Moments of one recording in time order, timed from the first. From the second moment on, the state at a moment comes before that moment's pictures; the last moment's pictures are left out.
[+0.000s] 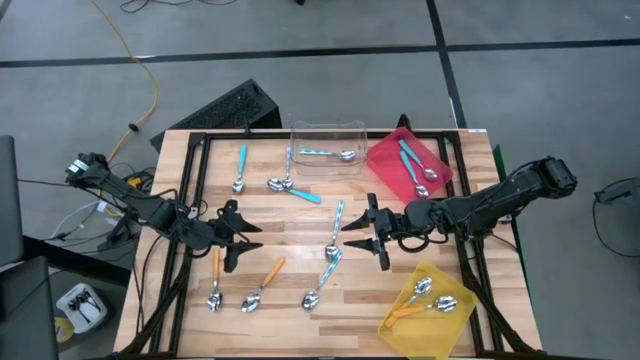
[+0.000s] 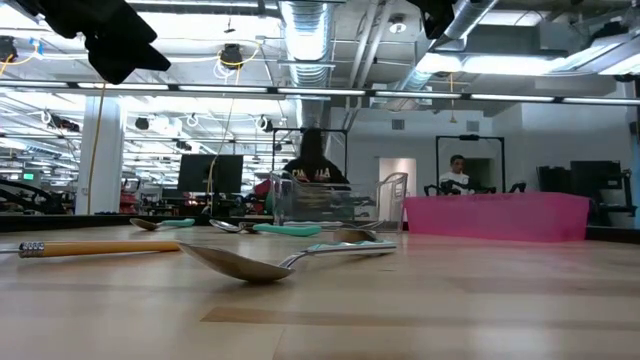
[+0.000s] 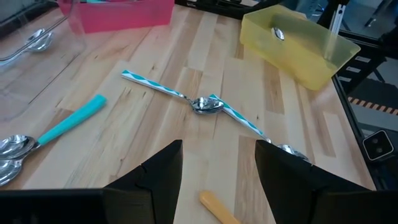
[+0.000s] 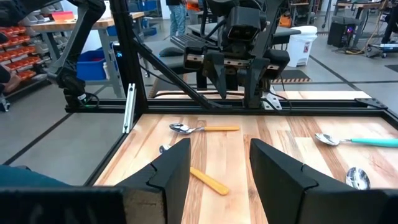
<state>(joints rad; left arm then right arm) -0.48 0.82 0.59 -0.35 -0.48 -0.52 0.27 1.23 0.75 0.37 0.14 0.09</state>
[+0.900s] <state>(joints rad) -0.49 0.84 0.59 -0.43 -0.50 -0.62 0.27 1.23 0.75 0.34 0.14 0.11</state>
